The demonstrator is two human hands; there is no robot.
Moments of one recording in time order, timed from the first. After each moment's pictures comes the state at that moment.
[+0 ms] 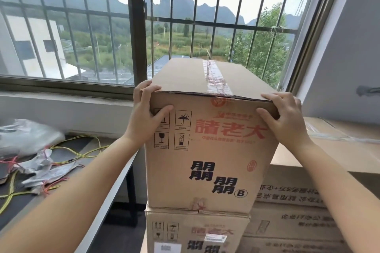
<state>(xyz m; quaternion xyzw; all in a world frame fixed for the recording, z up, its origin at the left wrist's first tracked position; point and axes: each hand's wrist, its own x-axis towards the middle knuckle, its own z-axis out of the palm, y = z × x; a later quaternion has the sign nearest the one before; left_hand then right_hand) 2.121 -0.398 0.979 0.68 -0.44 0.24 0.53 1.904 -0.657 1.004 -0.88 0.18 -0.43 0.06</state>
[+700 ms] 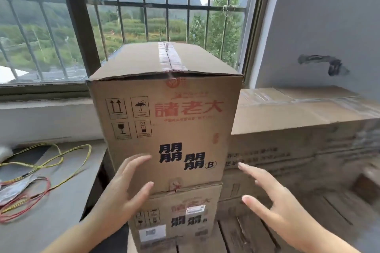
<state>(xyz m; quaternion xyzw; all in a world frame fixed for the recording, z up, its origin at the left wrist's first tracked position) 2.005 -0.333 0.889 0.71 -0.54 -0.03 0.46 1.742 -0.527 0.899 -0.89 0.20 -0.24 0.32</state>
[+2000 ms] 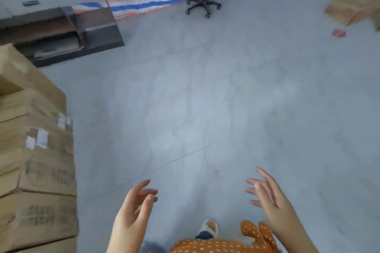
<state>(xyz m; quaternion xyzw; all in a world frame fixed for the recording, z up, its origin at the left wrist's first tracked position) 1.492 -0.160 0.747 0.36 -0.71 -0.59 0.12 1.346 0.081 0.733 0.01 0.78 -0.57 0.25</state>
